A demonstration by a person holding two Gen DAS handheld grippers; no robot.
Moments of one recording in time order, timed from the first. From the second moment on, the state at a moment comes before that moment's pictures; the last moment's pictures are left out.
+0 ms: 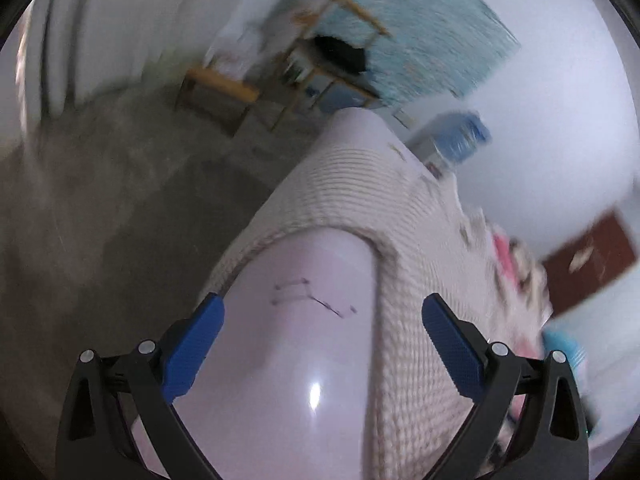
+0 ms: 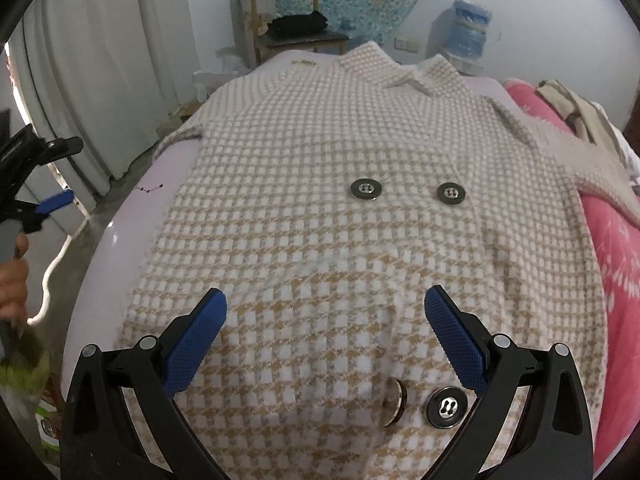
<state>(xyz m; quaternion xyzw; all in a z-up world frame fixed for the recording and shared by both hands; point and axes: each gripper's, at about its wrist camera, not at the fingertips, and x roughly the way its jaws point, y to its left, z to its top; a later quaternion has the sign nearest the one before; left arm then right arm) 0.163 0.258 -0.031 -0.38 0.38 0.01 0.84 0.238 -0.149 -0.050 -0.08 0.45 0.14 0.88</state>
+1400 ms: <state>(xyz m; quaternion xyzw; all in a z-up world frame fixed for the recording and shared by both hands) 0.307 0.331 0.038 -0.41 0.29 0.03 0.86 0.267 -0.192 -0.046 -0.04 0.45 0.06 0.89</state>
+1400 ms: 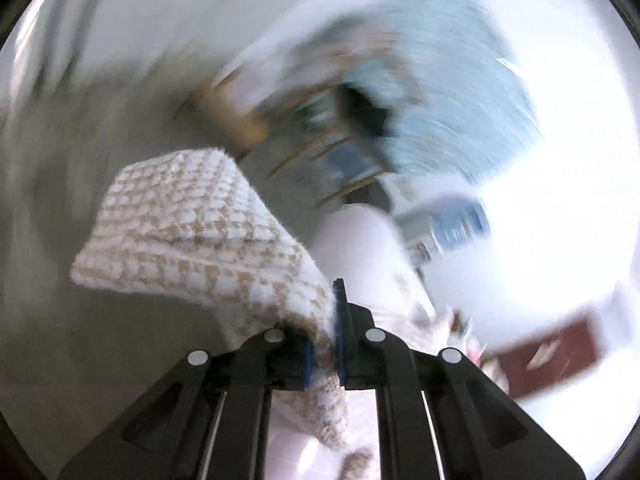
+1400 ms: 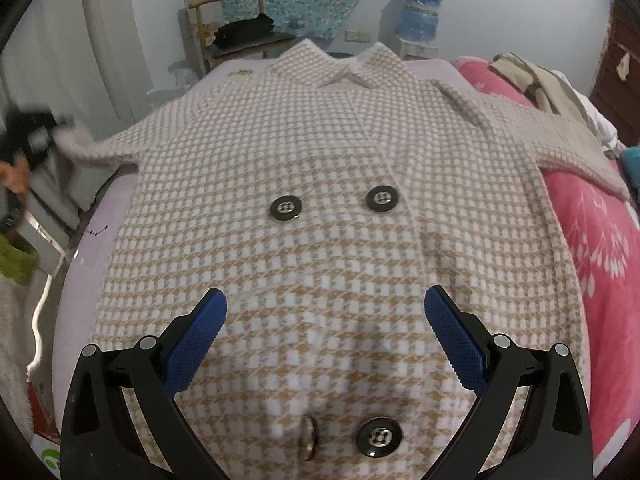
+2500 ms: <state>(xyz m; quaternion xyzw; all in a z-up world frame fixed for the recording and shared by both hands) 0.247 0.076 0.012 -0.13 0.38 -0.08 0.91 0.338 -0.302 0.002 0.16 0.43 0.16 0.88</state>
